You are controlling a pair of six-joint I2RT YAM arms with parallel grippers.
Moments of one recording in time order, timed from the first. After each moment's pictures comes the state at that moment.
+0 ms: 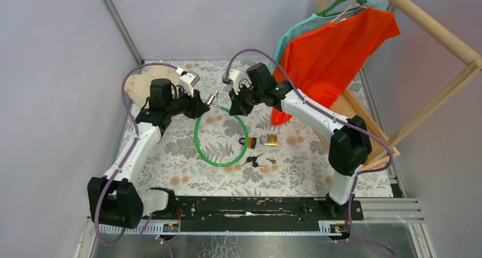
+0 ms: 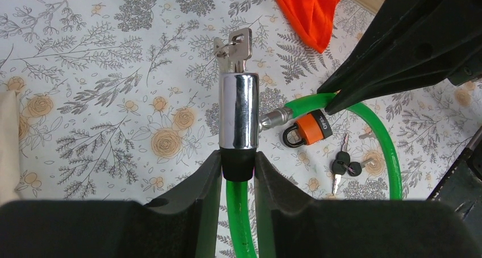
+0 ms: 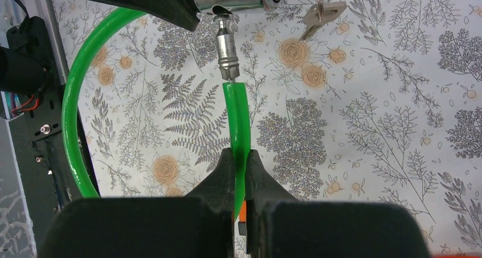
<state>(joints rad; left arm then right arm) -0.12 1.21 0.96 -0.28 0.64 0.08 0.70 1.83 1.59 -0.48 -0.53 -0.20</state>
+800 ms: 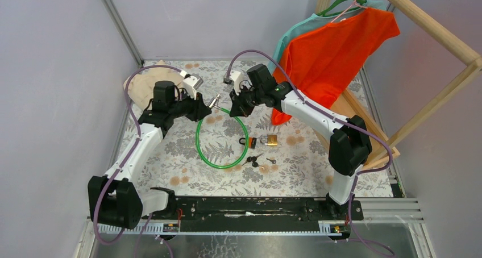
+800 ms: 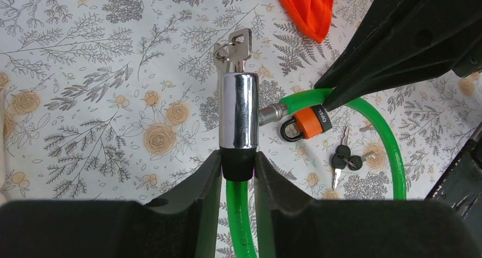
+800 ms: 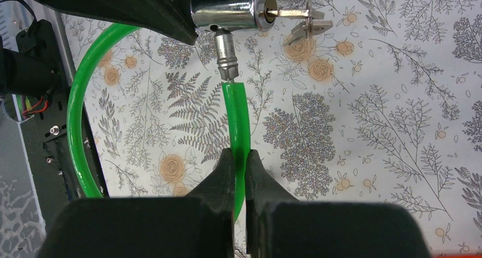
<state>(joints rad) -0.15 1.21 0.93 -0.28 0.63 0.09 0.70 1.83 1.57 -0.47 -0.54 -0.17</state>
